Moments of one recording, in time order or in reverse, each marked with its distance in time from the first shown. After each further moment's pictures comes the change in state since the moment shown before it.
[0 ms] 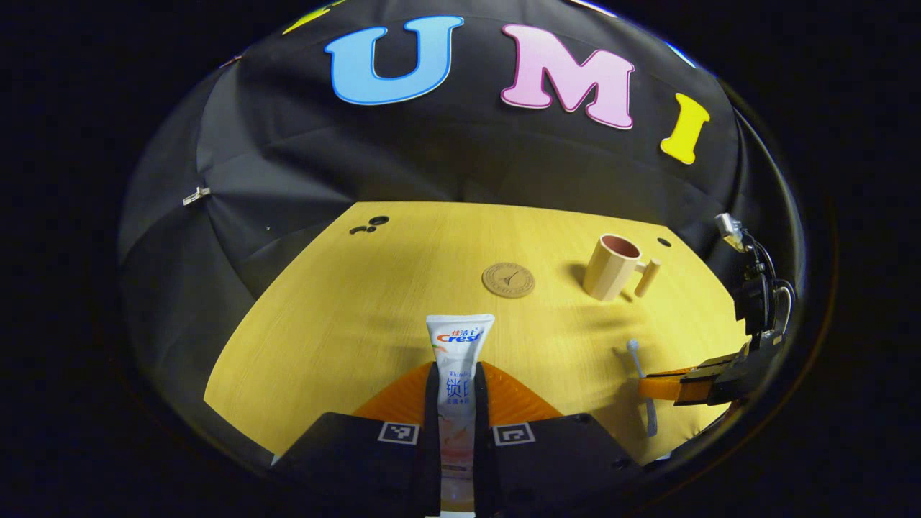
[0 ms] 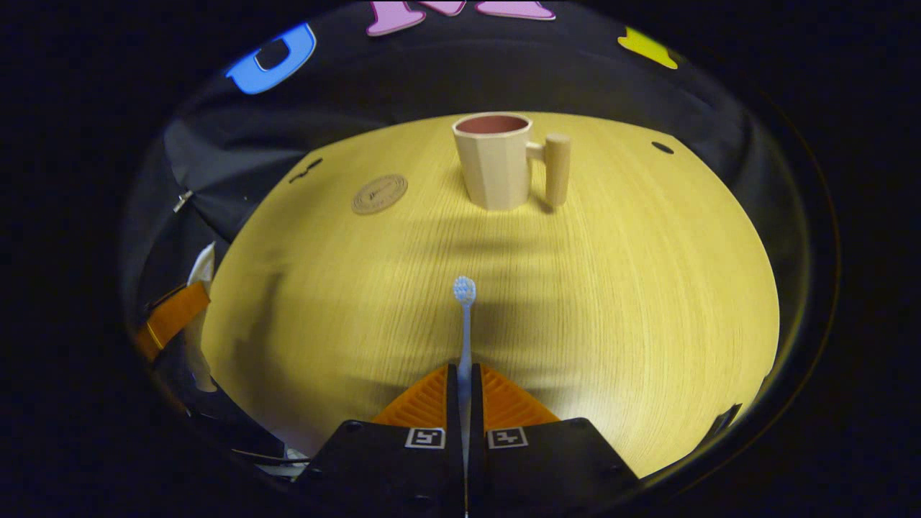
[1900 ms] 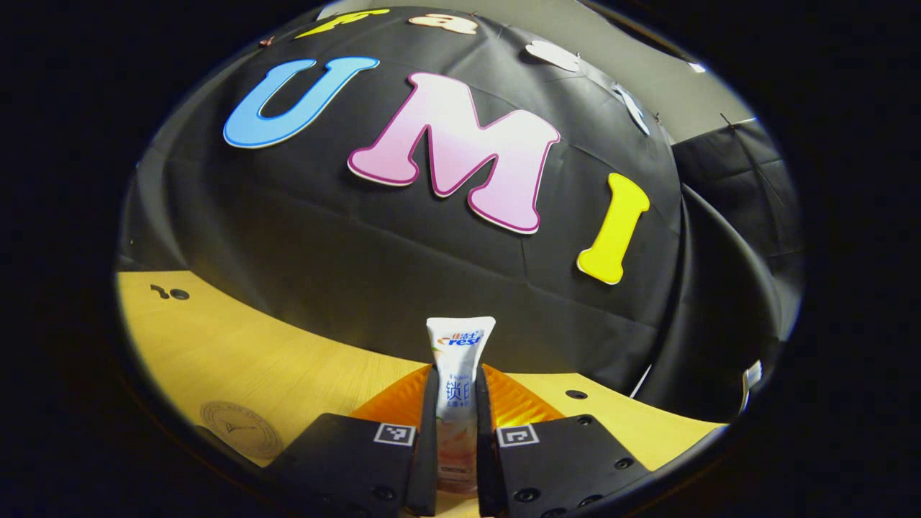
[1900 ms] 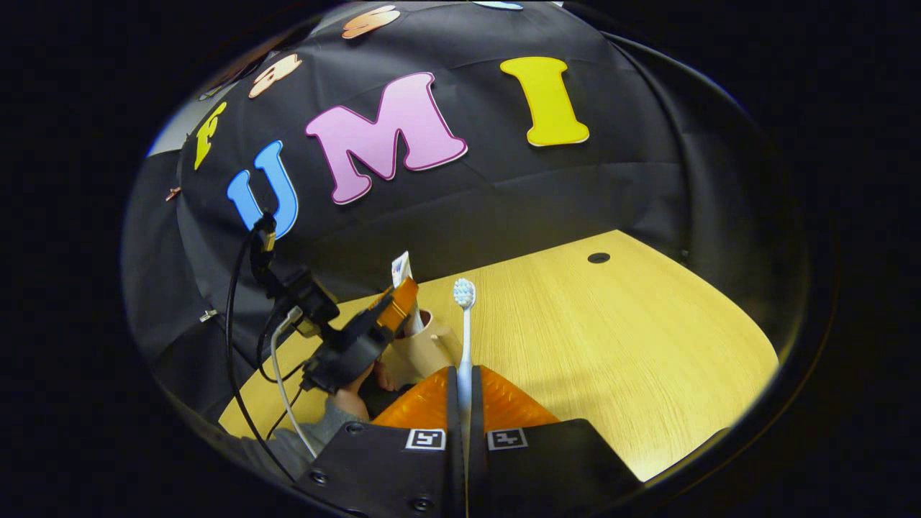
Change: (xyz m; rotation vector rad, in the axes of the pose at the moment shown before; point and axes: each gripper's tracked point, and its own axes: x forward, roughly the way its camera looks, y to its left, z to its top) left arm 0.195 -0.256 0.143 -0.142 -0.615 -0.415; right arm -0.080 -0.111 0.120 0.124 -0.614 0.048
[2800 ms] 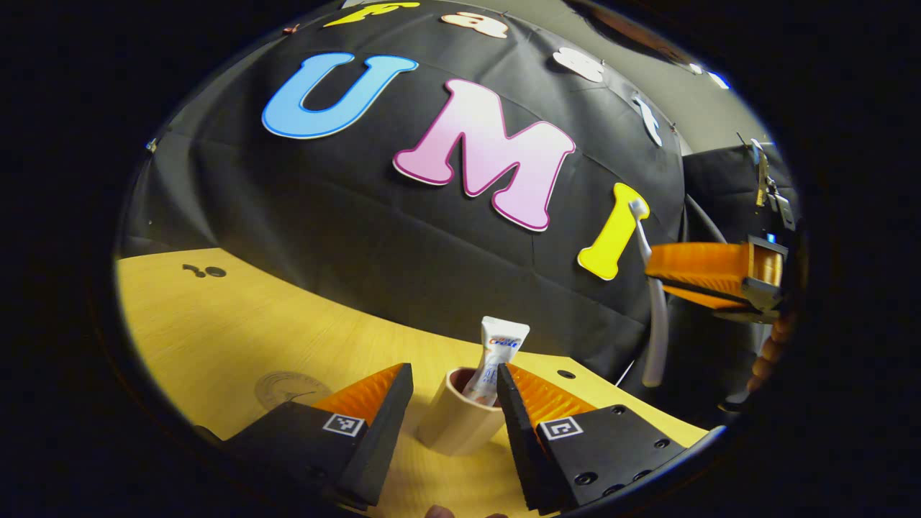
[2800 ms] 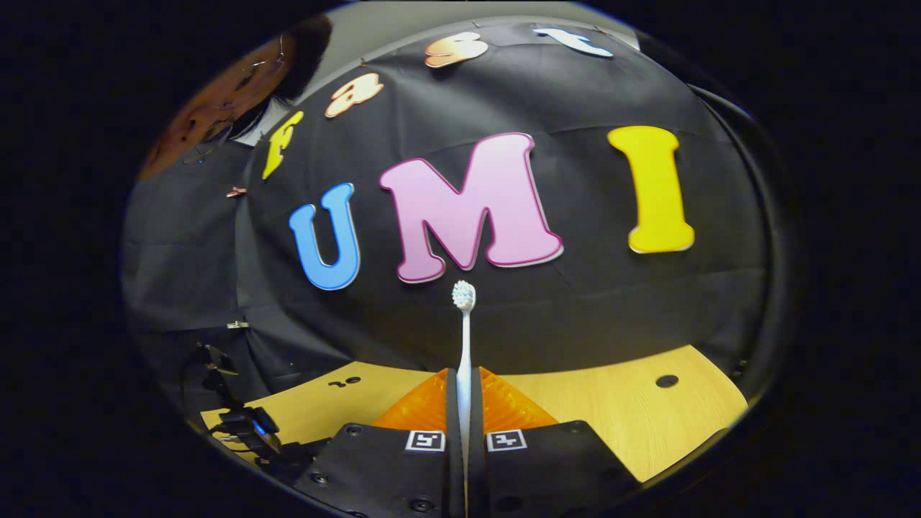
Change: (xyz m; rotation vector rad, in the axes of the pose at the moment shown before) left arm -0.110 0.038 0.007 -0.071 0.074 0.054; right arm 0.074 0.100 0.135 -0.215 -0.316 0.309
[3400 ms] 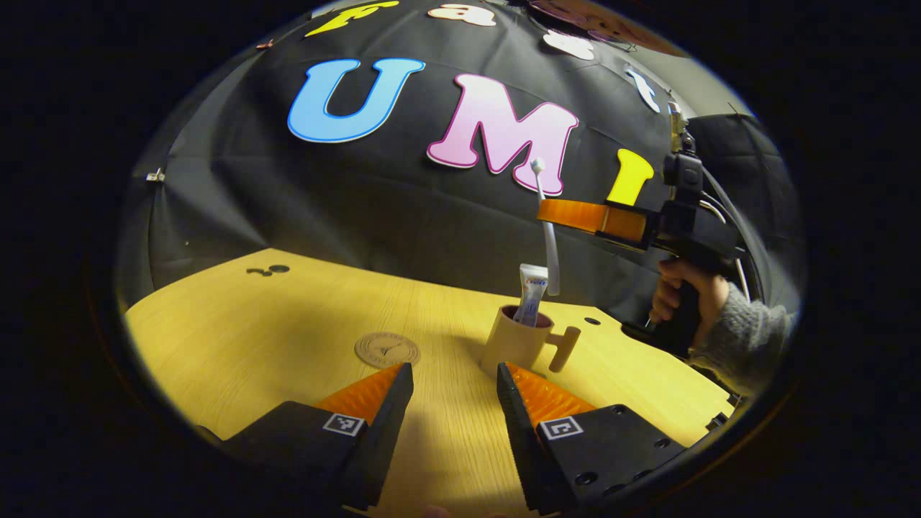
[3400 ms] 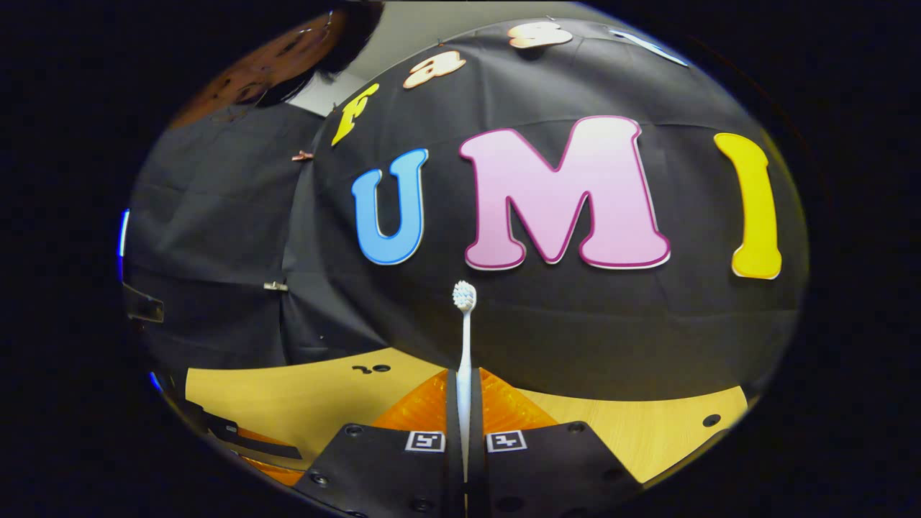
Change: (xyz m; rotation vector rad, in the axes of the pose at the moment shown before) left arm -0.110 0.044 -0.024 0.101 0.170 0.124; right arm 0.076 0.057 -0.054 -0.154 0.040 0.249
